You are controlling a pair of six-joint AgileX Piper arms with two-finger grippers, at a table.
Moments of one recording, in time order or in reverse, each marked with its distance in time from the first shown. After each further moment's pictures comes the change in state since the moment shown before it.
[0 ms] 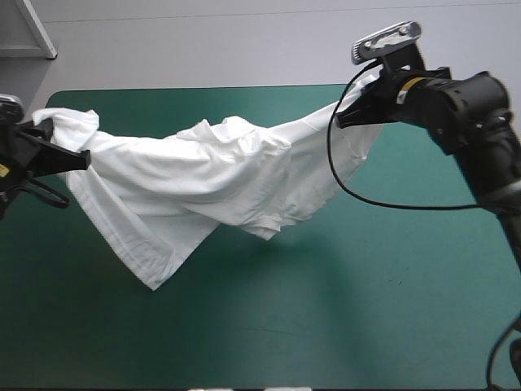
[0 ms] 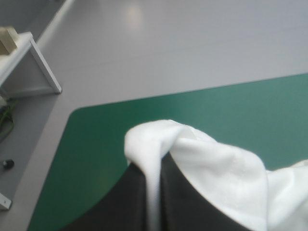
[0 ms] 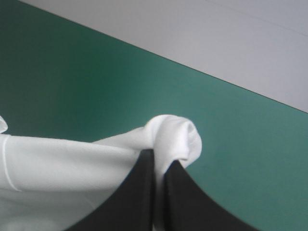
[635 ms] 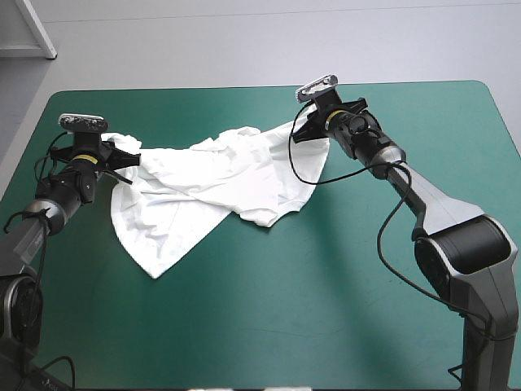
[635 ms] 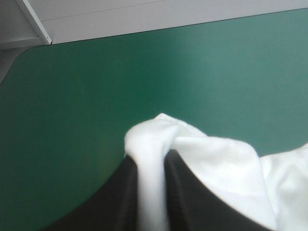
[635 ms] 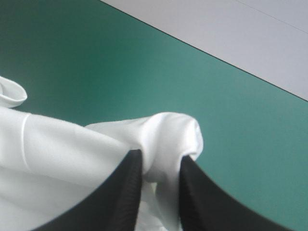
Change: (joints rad) left arm 0.000 0.642 0.207 -0.009 -0.721 0.000; right arm -0.011 0.531 0.084 -0.130 -0.634 0.088
